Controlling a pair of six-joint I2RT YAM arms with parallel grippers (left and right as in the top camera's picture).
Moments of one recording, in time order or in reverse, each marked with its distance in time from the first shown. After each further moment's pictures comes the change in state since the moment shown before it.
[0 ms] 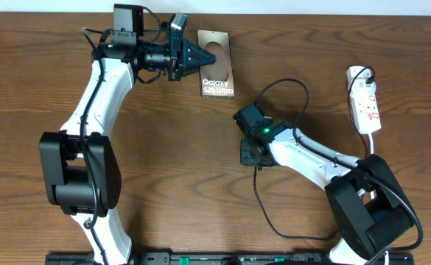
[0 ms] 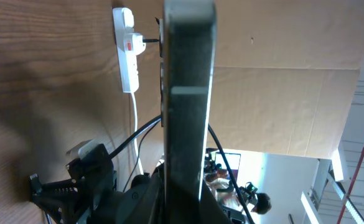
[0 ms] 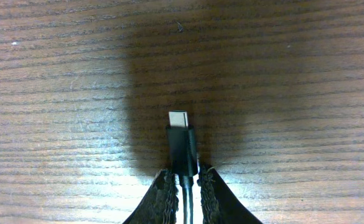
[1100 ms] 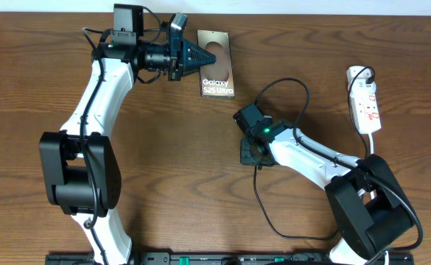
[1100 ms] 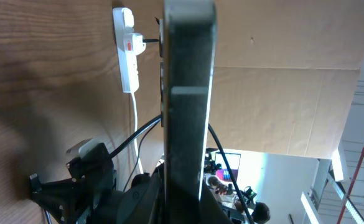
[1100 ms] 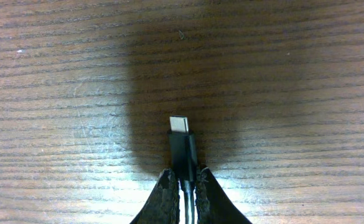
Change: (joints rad) left arm 0.000 0.000 0.000 0.000 0.000 0.000; right arm 0.000 0.000 -0.002 0.013 0.003 0.000
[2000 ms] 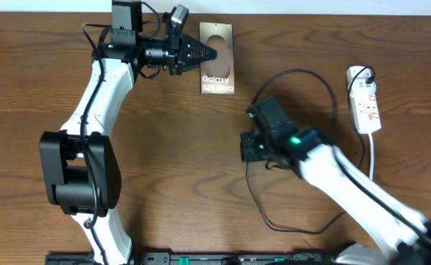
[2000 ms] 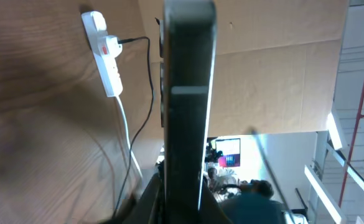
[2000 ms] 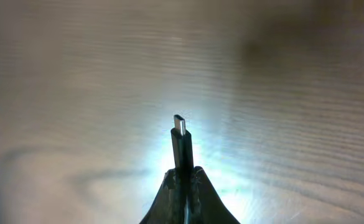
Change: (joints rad) left arm 0.000 0.000 -0.003 0.137 0.088 0.000; right arm 0.000 -0.335 -0.002 -0.034 -0.172 -0.141
